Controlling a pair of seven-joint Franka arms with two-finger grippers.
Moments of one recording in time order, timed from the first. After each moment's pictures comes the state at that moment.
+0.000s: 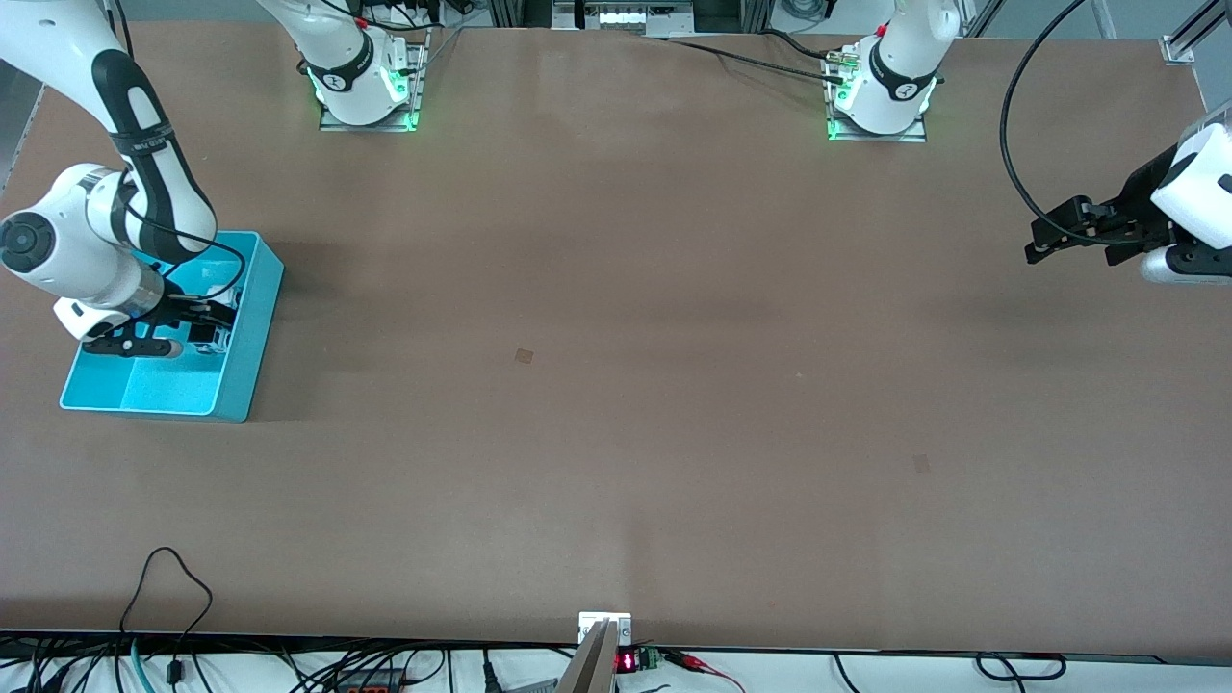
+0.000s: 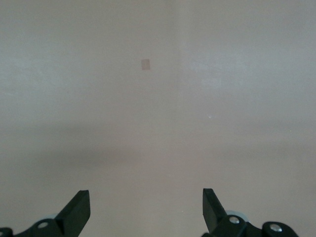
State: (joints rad) left arm 0.07 0.01 -0.07 -1.64 -0.06 1.62 -0.02; right arm -0.14 0.34 -0.17 -2.18 -0.06 2.50 -0.24
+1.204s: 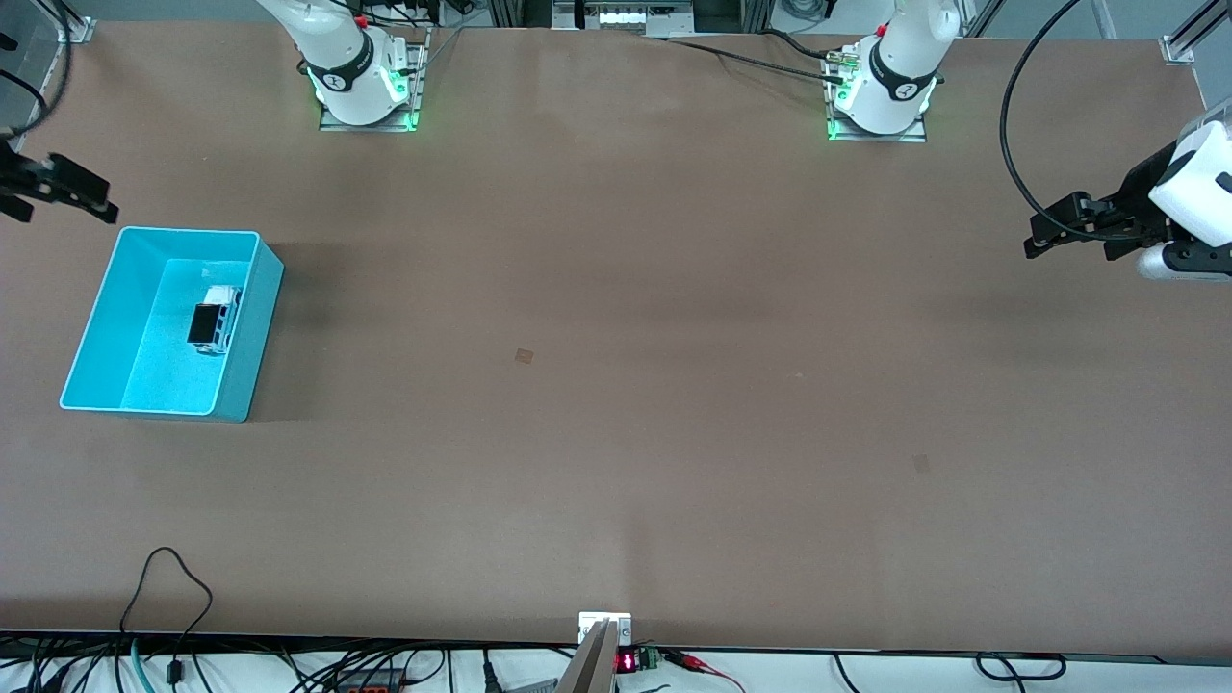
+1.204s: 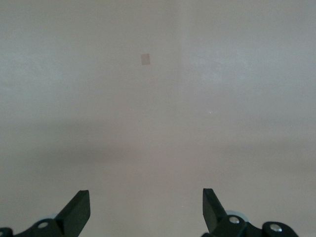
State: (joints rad) left arm 0.07 0.01 -0.07 -1.64 -0.06 1.60 -0.02; right arm -0.13 -0.08 0.00 -1.68 -0.02 1.59 -0.13
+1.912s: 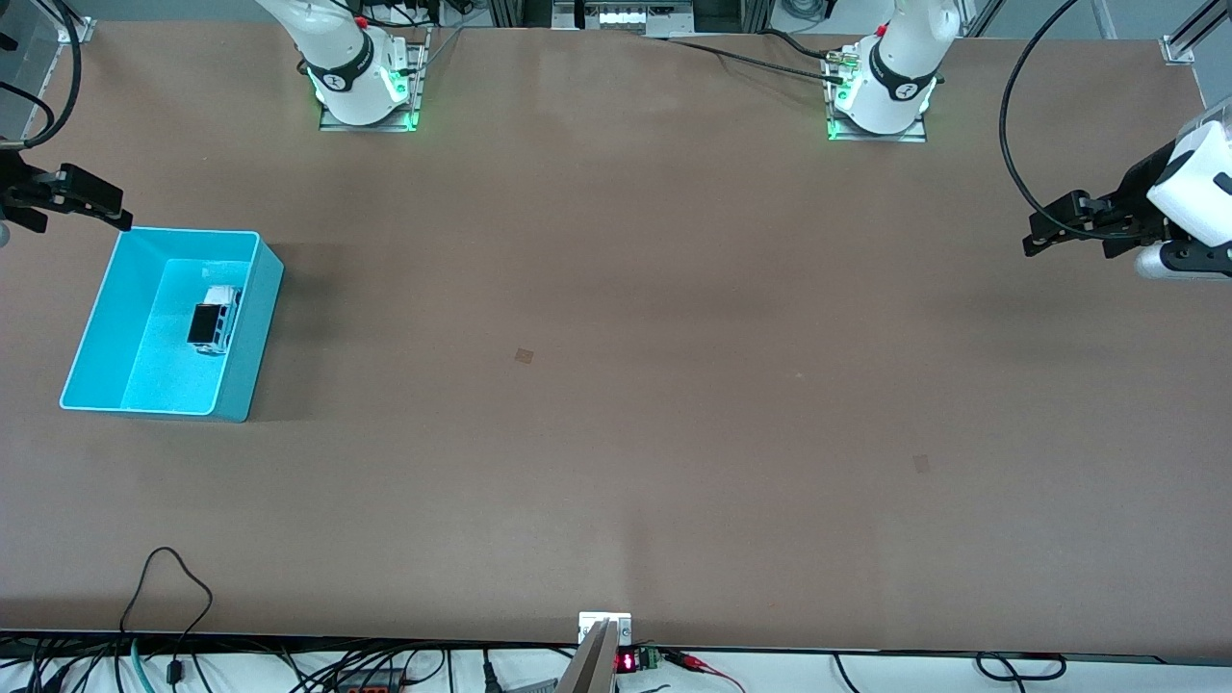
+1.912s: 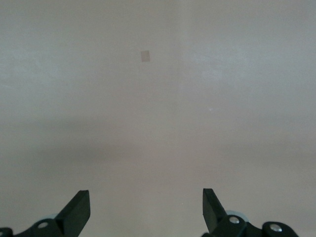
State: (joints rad) left arm 0.07 0.01 -0.07 -1.64 -0.06 1.59 -0.02; right arm -0.09 -0.01 -0.01 -1.64 -0.03 1.56 -0.13
